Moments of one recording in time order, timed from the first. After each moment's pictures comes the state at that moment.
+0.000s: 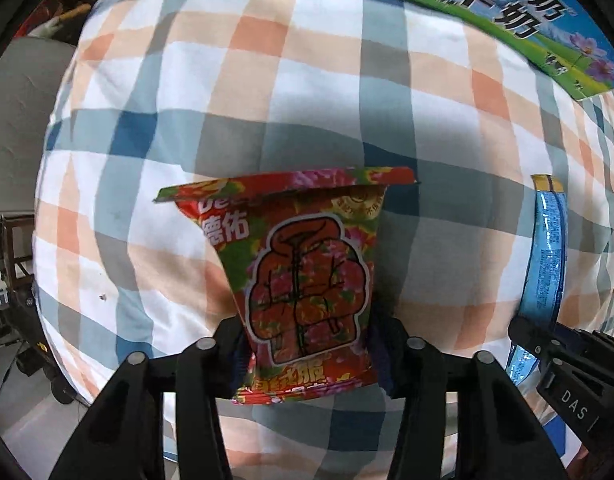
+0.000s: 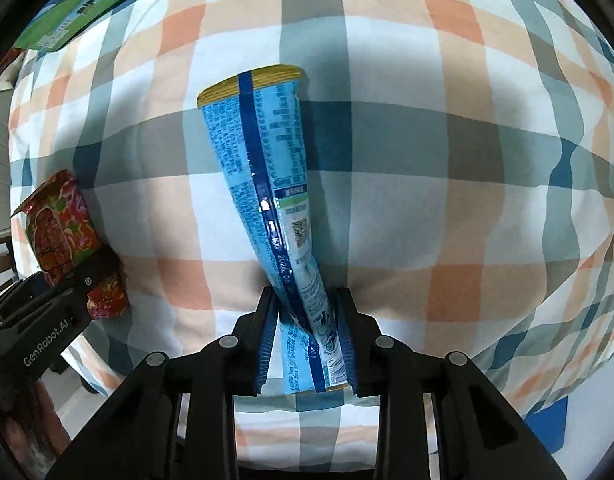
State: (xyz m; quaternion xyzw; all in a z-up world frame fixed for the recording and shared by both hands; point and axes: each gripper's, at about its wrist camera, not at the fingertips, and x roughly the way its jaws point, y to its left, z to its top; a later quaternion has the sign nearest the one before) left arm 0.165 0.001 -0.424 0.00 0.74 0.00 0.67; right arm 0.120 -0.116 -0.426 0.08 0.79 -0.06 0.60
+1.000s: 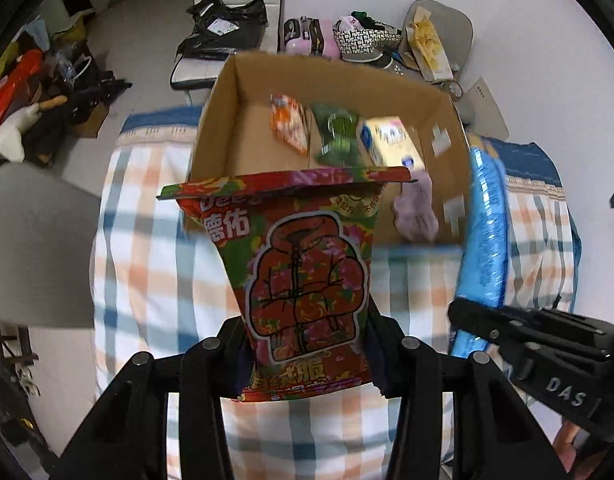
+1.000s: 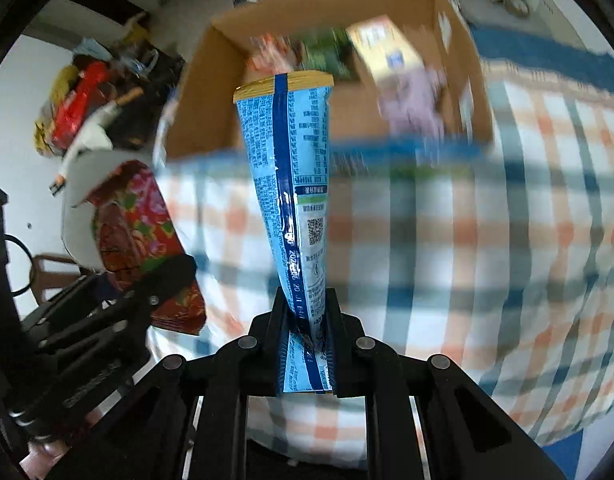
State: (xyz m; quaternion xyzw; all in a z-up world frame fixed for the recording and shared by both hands) left arm 0.273 -0.011 -0.208 -0.03 0.63 -0.09 0.77; right arm 0.212 -0.103 -0.228 0.15 0.68 0.05 0.72
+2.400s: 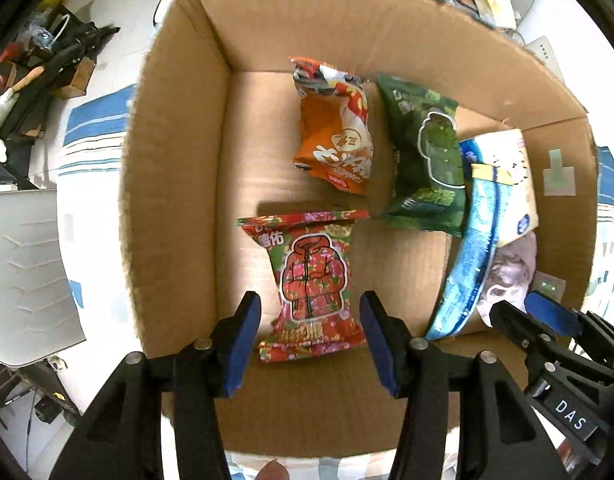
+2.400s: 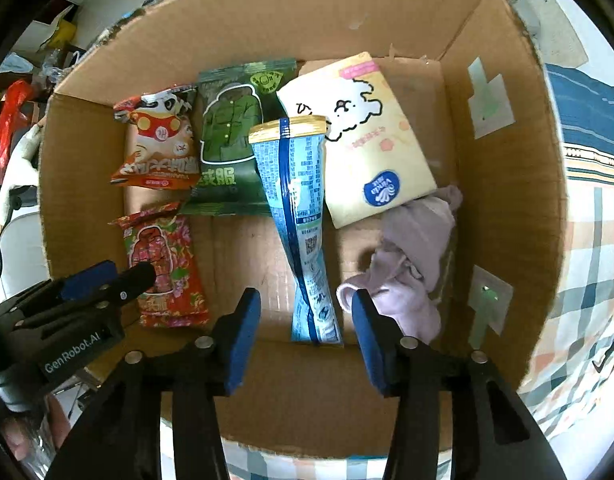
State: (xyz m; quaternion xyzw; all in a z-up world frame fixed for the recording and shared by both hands) left arm 0.423 -0.019 -0.323 0.00 0.75 -0.06 0.66; right arm 0.425 -0.156 -0.353 0.12 0.75 -0.05 0.65
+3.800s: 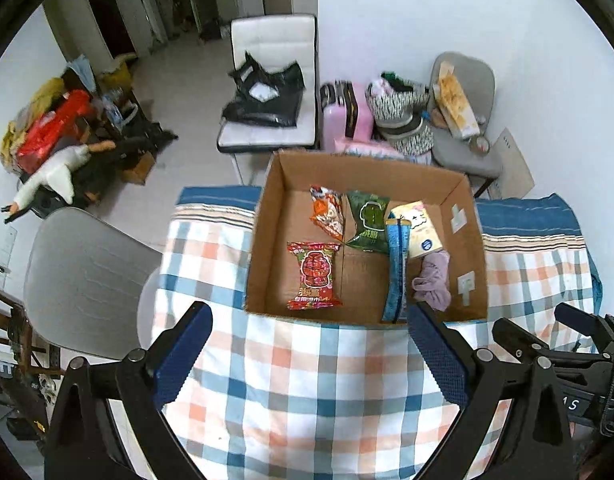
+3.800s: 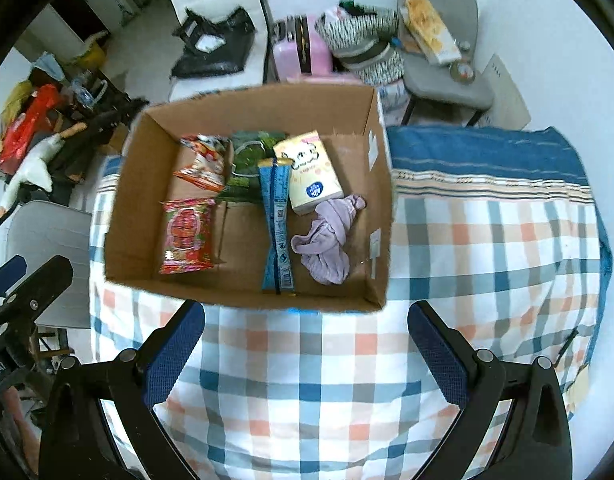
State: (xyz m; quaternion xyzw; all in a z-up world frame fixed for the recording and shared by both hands) left arm 0.259 -0.009 -0.112 0.00 0.54 -0.02 0.84; right arm 0.305 -0.153 -0.183 0.05 0.63 -0.07 0.77
